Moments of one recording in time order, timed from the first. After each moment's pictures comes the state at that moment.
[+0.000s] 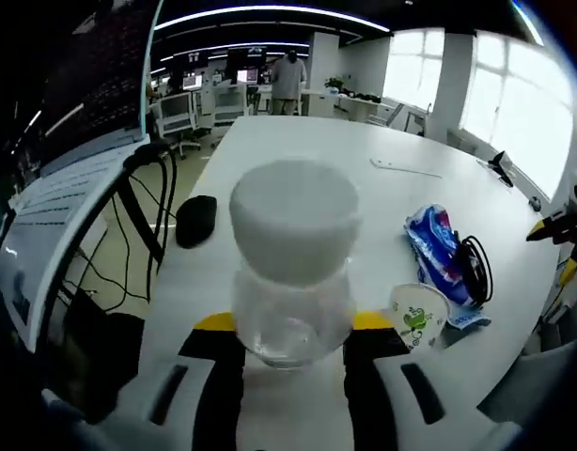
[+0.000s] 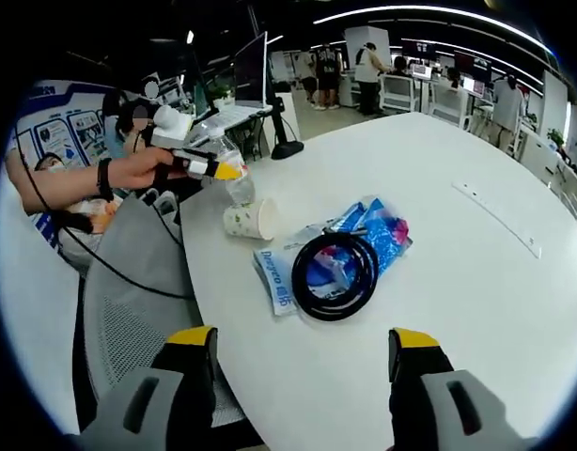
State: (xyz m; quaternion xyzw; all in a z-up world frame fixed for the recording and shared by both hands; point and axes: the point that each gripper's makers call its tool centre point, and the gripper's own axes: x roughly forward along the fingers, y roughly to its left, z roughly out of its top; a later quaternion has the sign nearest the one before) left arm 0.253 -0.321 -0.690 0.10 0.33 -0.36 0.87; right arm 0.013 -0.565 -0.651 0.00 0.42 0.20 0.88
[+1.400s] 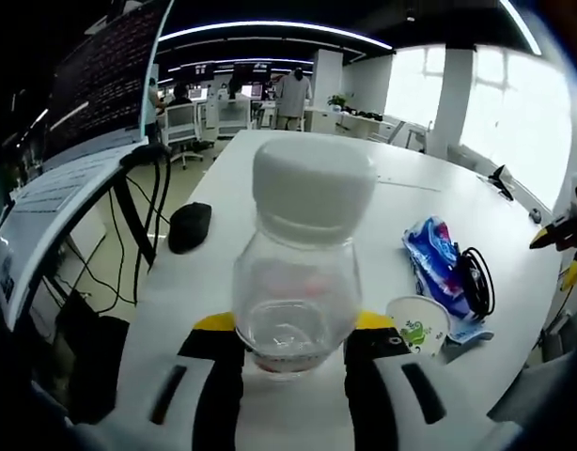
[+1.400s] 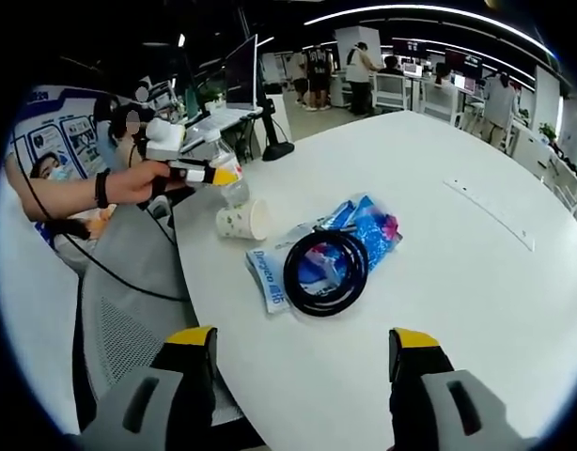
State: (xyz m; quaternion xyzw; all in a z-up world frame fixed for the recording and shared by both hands) left arm 0.263 -0.346 -0.699 0.07 0.31 -0.37 0.87; right arm 0.009 -0.579 -0.648 0.01 0.42 0.18 0.89
